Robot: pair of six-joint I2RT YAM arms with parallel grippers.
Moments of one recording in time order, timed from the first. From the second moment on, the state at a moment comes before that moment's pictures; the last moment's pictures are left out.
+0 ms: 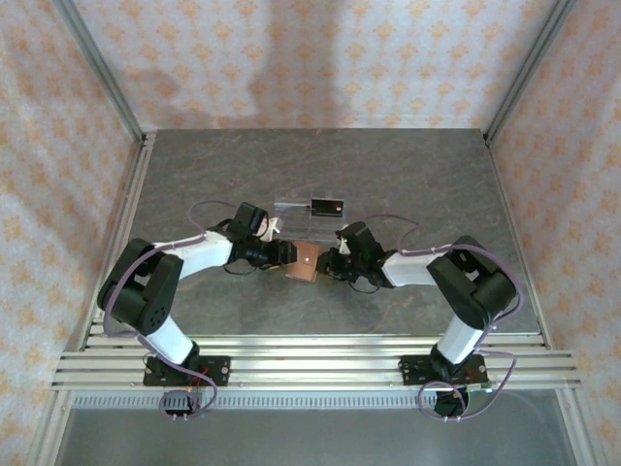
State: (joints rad) left arm -0.39 1.64 0.80 -0.22 0.53 -0.57; right arm 0.67 1.69 0.67 0.24 -0.41 0.93
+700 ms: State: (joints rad) left arm -0.39 1.66 0.82 -0.26 0.51 -0.54; right arm 0.70 1.65 0.62 0.30 -0.43 0.96
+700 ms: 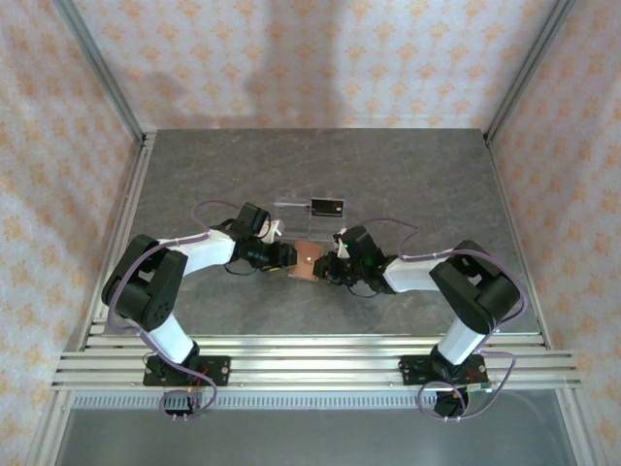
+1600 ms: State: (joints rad) left arm -0.42 1.62 0.79 -0.18 0.61 -0.60; right arm 0.75 1.52 0.61 0.15 -0.31 0.91
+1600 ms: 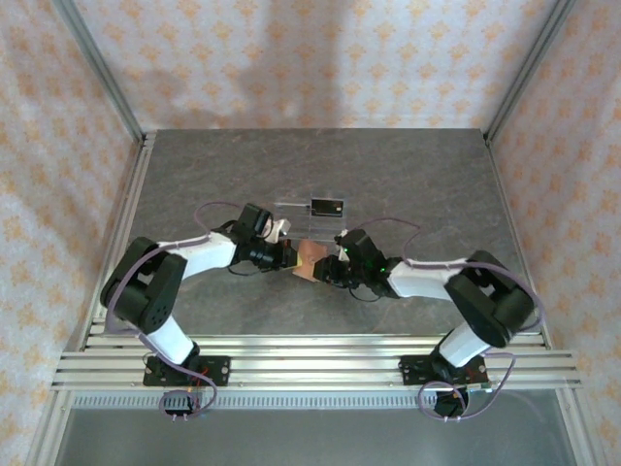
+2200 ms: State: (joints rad) left arm -0.54 1.55 0.77 -0.21 0.62 -0.73; right arm 0.88 1.48 0.72 -0.13 -0.01 0.74
